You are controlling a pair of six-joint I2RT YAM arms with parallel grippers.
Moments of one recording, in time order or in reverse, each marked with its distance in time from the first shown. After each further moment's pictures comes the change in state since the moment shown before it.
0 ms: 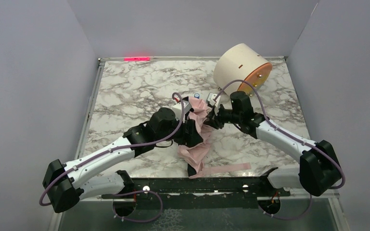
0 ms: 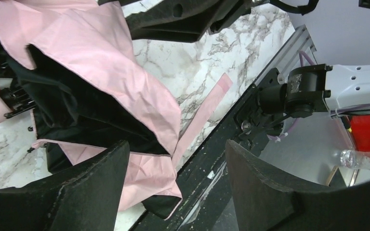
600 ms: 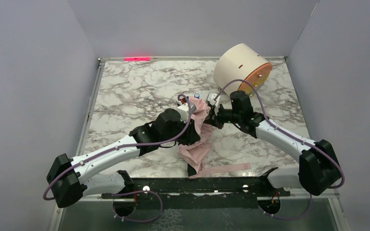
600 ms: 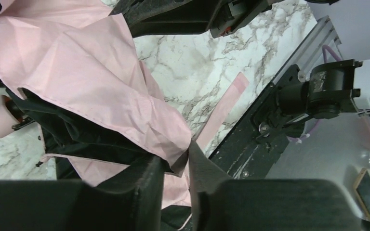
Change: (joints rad) left arm -0.040 0.078 0.002 0.042 -0.050 0.057; right arm -0.011 0.013 0.008 0.004 -0.044 0.006
